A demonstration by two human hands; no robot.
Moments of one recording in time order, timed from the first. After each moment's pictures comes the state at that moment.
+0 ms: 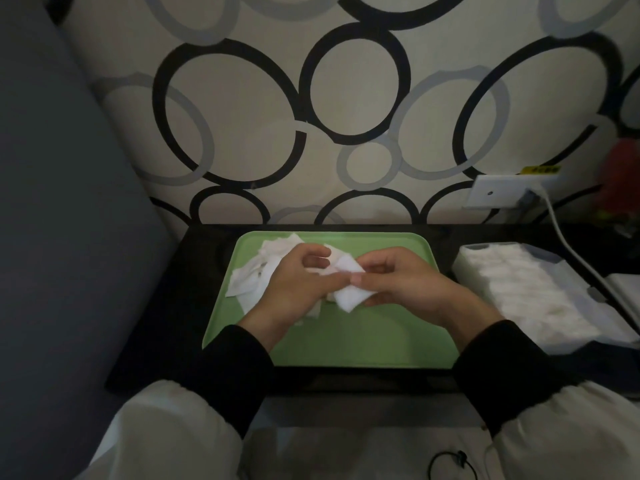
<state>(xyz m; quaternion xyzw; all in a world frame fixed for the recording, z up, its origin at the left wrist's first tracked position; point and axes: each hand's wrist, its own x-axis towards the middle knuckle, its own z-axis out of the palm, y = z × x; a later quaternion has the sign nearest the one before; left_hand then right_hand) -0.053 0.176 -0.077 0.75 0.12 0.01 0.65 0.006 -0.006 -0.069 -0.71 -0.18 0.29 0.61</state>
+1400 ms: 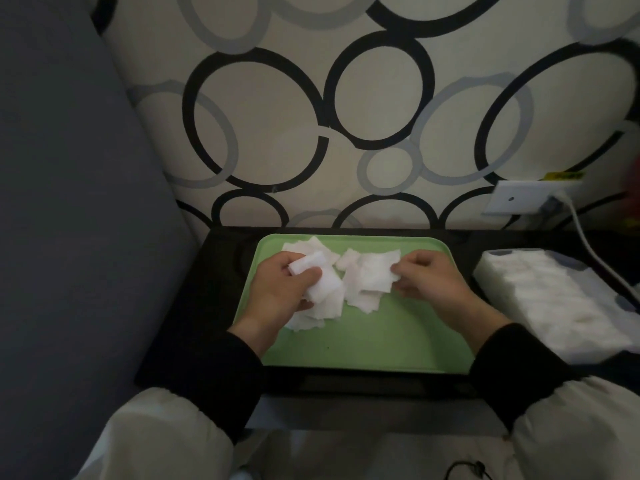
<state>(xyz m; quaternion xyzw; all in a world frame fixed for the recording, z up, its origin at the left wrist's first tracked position) -0.066 0.218 -0.081 0.70 0.19 0.08 0.68 0.014 0.000 -0.086 -0.79 0.00 0.12 0.60</state>
